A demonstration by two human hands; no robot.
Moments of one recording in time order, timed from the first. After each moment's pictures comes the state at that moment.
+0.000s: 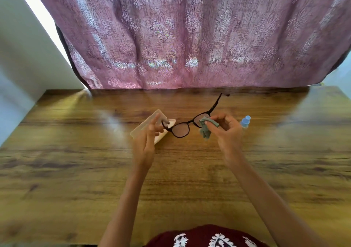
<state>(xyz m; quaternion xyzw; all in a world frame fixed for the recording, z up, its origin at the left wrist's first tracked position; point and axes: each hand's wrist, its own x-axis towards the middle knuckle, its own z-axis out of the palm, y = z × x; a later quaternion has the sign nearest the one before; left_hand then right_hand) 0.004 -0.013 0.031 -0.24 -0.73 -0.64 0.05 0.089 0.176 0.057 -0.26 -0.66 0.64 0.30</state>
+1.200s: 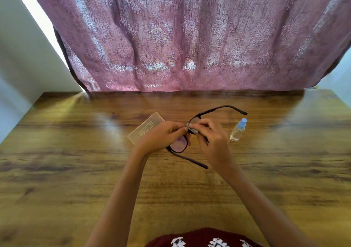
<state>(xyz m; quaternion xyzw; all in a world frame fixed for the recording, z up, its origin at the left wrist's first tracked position) -0.025 0.023 0.079 -0.43 -0.79 -0.36 -0.24 0.091 0.167 0.047 -0.01 -0.89 0.25 0.38</state>
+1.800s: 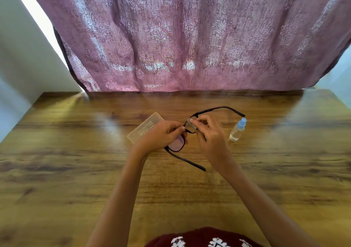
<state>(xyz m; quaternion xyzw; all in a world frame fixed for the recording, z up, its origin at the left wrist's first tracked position) -0.022 0.019 0.085 -0.43 -0.80 -0.35 -0.21 0.085 0.166 0.048 -0.03 -0.91 0.24 0.34</state>
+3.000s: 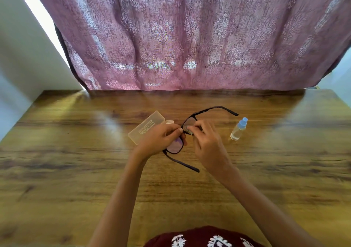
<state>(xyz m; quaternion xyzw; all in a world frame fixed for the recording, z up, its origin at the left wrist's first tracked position) -0.021 0.010 0.061 -0.42 -0.79 -0.41 -0.19 0.093 0.152 0.047 -0.01 -0.93 0.17 0.32</state>
